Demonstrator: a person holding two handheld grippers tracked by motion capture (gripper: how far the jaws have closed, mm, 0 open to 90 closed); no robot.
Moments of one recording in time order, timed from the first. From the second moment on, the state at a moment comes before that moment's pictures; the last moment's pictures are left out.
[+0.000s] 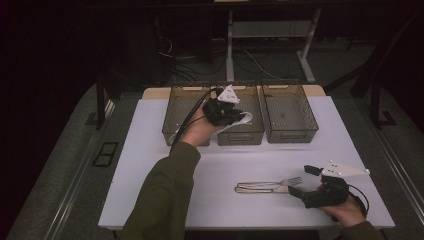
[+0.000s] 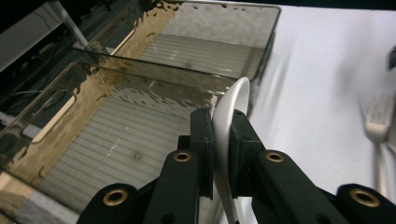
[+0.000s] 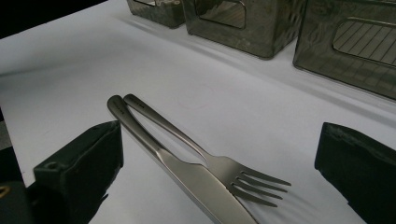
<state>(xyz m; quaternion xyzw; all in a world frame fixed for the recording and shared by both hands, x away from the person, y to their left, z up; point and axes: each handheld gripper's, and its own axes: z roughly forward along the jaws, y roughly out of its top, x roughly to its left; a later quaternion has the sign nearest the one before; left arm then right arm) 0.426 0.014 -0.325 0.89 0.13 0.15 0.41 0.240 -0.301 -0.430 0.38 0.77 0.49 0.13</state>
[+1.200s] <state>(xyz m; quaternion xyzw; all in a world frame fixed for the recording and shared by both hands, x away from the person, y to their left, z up) 0.455 -0.014 -0.357 0.87 0.18 0.11 0.44 0.238 -0.301 -0.430 0.37 0.77 0.49 0.13</state>
